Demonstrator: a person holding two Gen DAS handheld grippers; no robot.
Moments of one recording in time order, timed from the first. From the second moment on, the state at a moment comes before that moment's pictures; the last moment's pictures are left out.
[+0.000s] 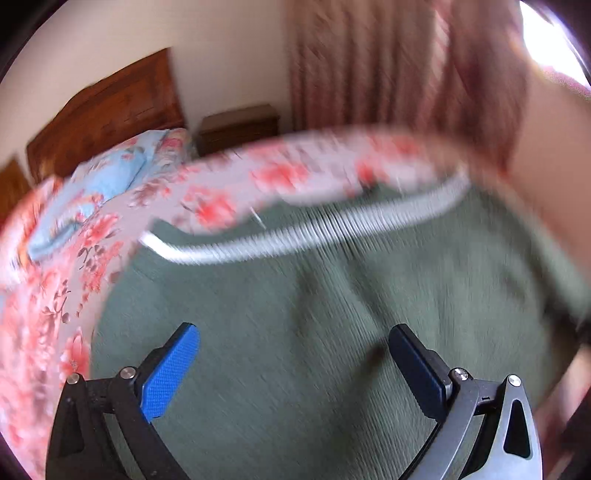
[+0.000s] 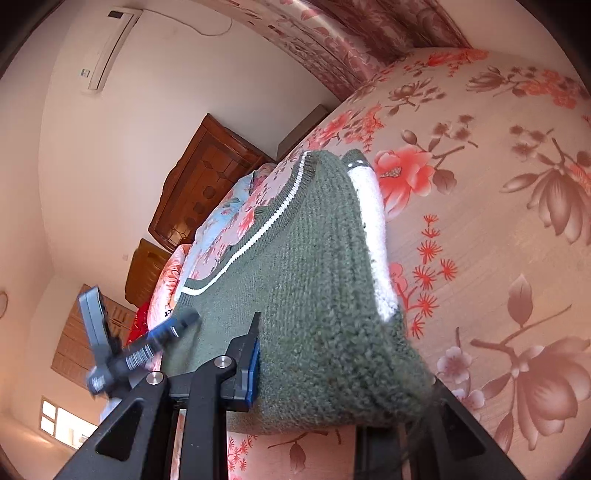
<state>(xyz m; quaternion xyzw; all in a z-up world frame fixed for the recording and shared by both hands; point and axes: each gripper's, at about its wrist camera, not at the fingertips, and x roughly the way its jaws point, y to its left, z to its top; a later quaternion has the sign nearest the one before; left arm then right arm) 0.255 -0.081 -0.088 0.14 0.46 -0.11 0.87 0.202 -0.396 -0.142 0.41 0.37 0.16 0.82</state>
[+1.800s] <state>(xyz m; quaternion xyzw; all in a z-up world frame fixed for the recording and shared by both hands) 0.322 -0.011 -0.059 -0.22 0.57 -0.34 0.72 0.157 -0.106 -0.073 -0.34 0.22 0.15 0.90</state>
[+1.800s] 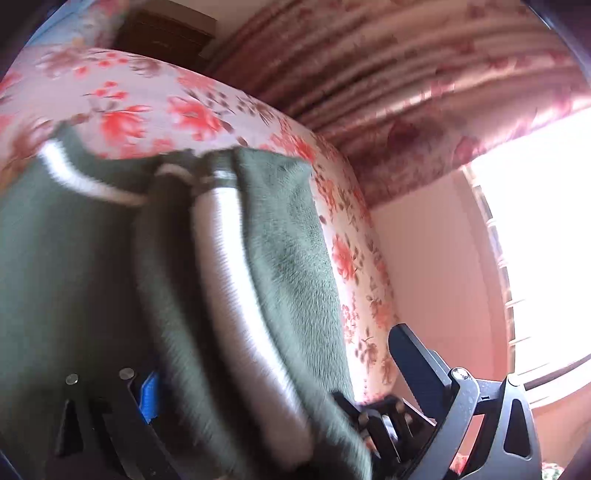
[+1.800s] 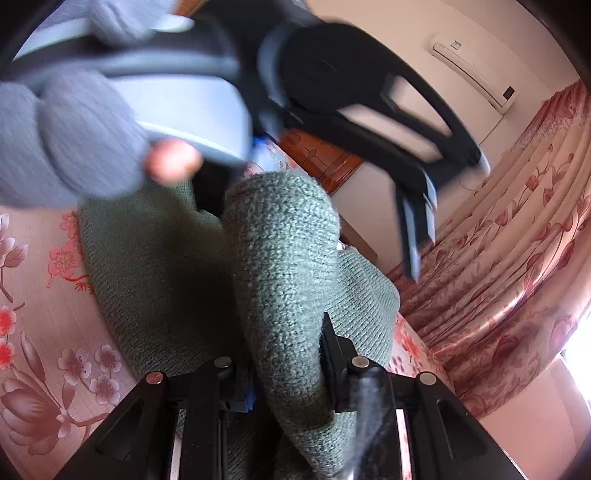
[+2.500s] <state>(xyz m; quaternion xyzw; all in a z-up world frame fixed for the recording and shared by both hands) 0.305 -0.003 -0.005 -0.18 0.50 -0.33 0.78 0.161 -0.197 -0.077 -0.04 0.37 0.17 0.91</state>
